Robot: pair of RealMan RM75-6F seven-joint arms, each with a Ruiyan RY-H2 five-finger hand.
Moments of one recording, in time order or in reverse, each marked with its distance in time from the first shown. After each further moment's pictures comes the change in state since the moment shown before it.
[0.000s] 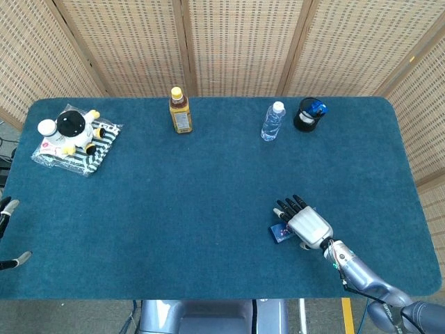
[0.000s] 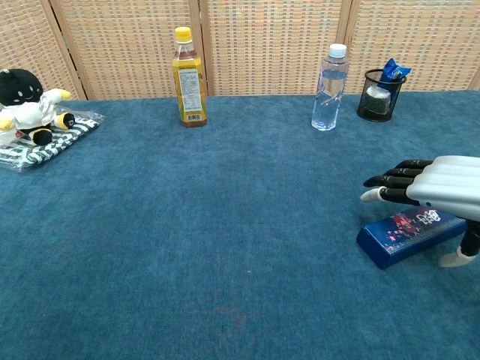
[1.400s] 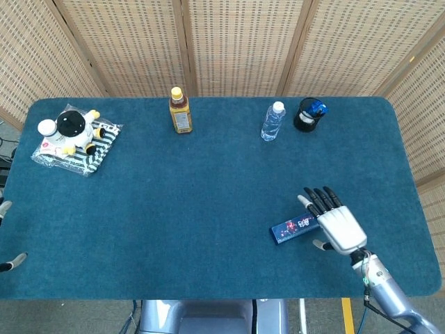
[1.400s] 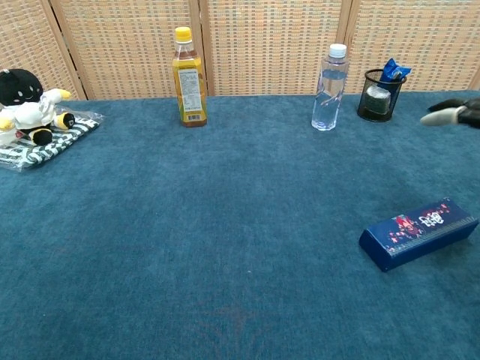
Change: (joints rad) left arm 0.033 0.012 0.005 -0.004 0.036 0.077 -0.025; right arm -0.187 0.167 -0.022 -0.184 -0.063 0.401 0.228
